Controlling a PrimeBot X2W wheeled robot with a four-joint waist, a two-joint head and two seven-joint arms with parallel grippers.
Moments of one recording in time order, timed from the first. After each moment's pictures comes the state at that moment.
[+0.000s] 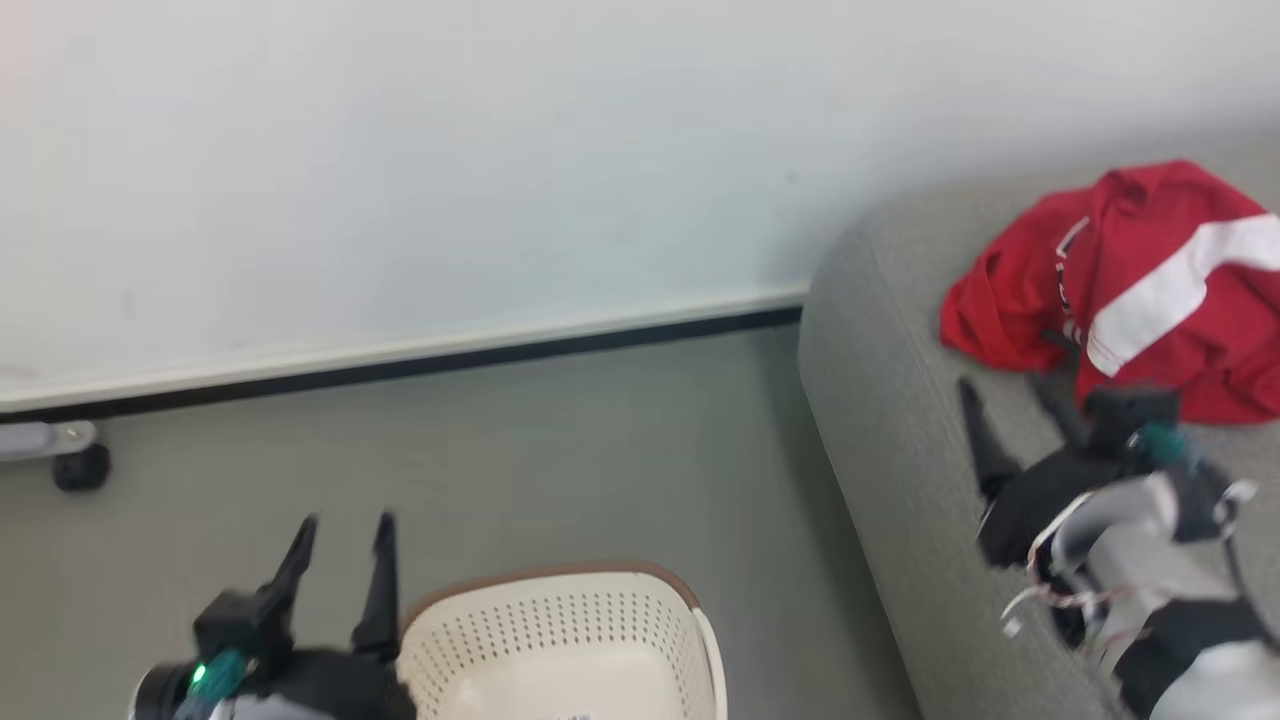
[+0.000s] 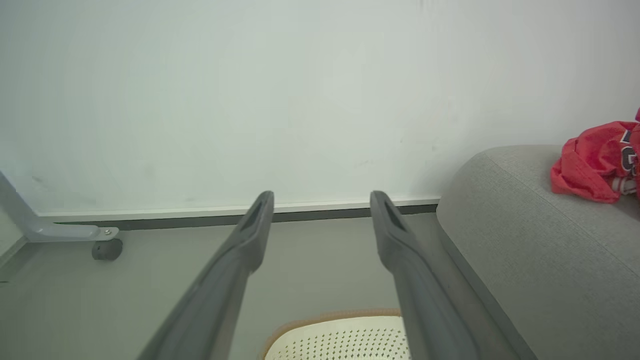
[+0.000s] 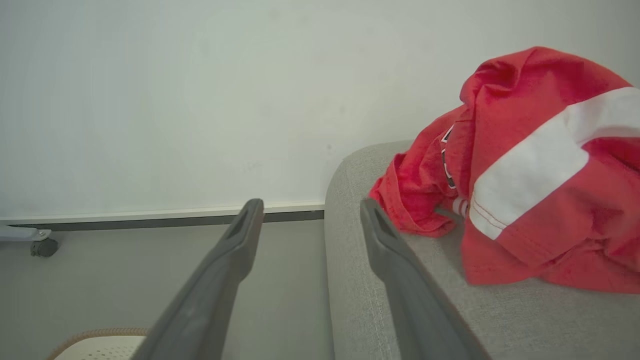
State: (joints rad) left arm -0.17 0.22 -0.31 0.35 -0.50 0.12 -0.24; right arm -0.68 -0.29 0.62 0.89 0.64 0.03 -0.25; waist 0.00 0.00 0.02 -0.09
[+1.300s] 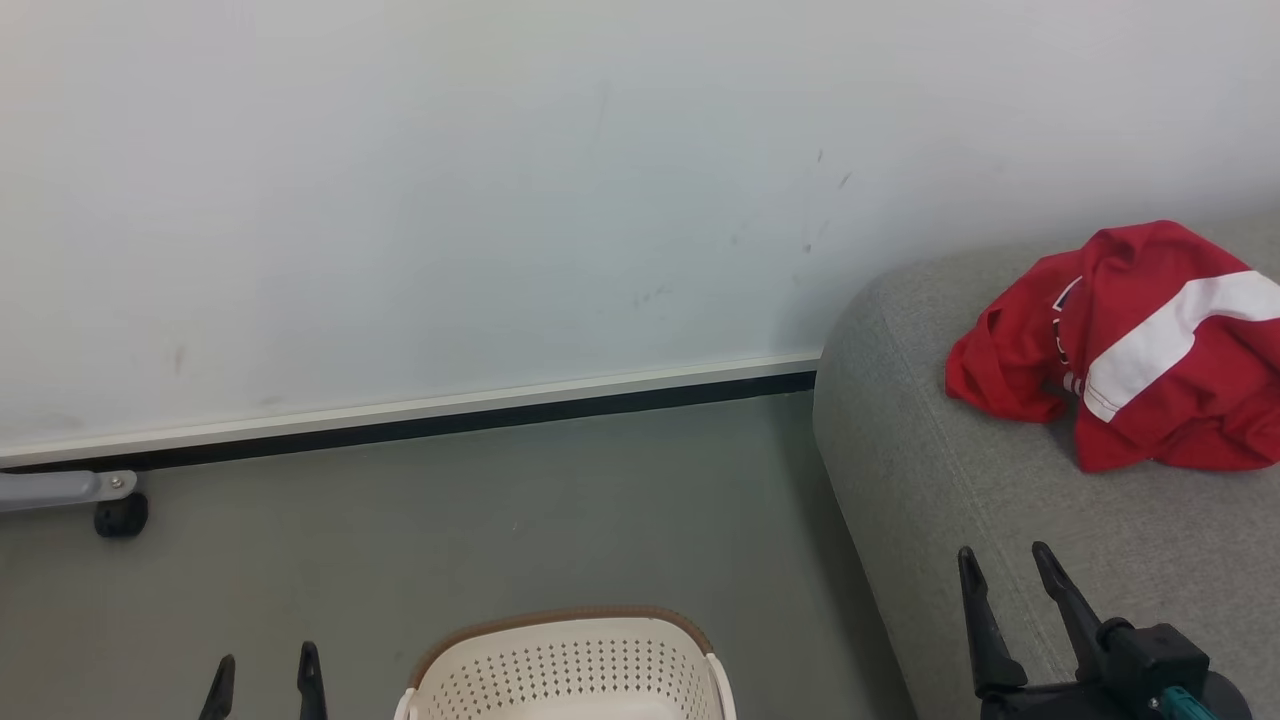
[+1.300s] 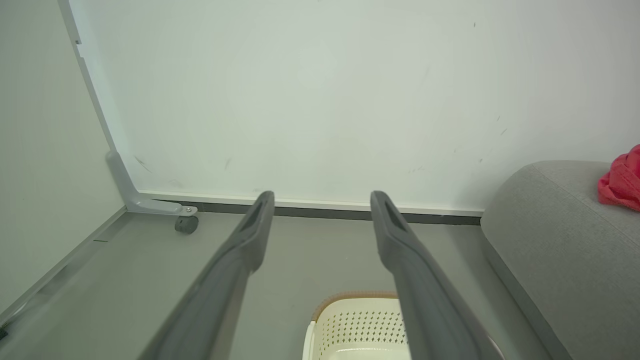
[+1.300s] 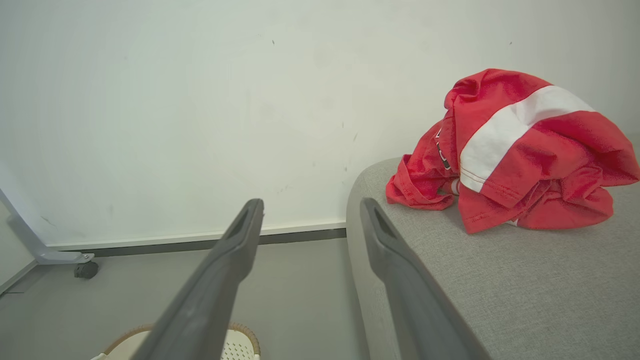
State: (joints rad) left arm 0.16 0.17 -0.09 0.14 -0.37 0.12 -0.25; right arm -0.04 -0.25 0.35 0.20 0.41 -0.12 -0.25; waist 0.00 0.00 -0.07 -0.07
